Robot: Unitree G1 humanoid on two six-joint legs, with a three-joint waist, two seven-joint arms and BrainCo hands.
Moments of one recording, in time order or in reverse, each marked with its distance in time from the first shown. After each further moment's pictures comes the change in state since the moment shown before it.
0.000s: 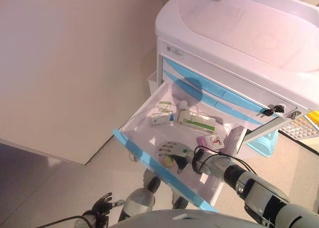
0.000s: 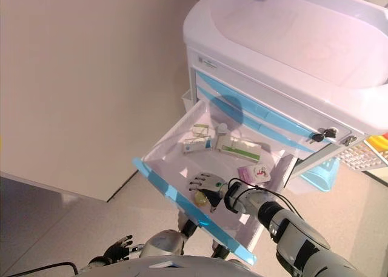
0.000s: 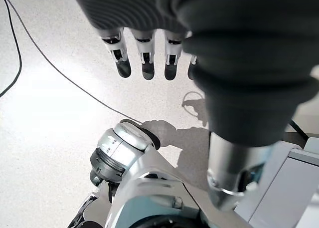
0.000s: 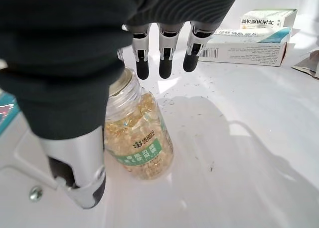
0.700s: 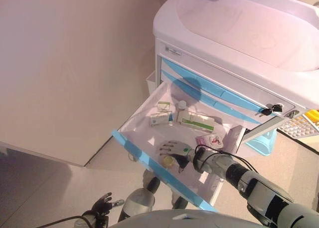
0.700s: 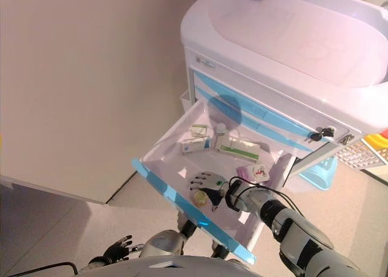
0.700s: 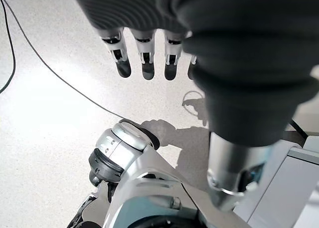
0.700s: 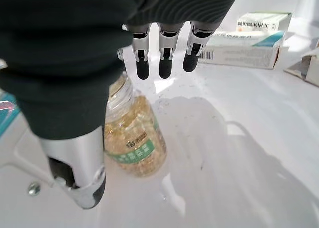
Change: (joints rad) left arm 0.000 0.000 0.017 0.000 0.000 0.000 0.000; right arm -0.002 -0.018 0.000 -0.041 0.010 -0.005 0.031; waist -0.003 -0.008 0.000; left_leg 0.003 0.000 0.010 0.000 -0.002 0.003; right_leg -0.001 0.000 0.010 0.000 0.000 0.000
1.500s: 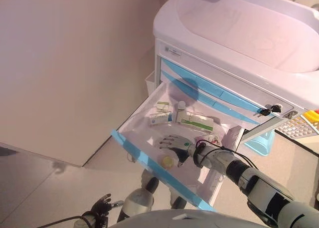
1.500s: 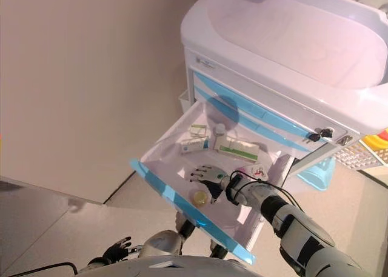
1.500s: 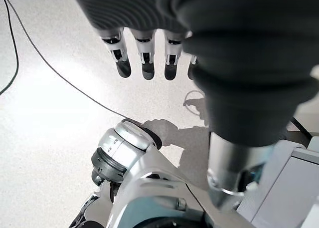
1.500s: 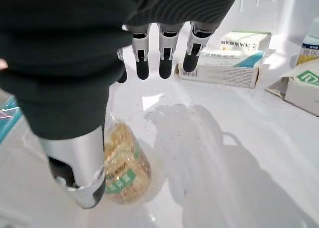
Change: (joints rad) left arm 0.002 0.001 0.000 0.000 0.000 0.007 0.007; right arm -0.025 -0.023 -0.031 -0.022 0.038 0.006 0.015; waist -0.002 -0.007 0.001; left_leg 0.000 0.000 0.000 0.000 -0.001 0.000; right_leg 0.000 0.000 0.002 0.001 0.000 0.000
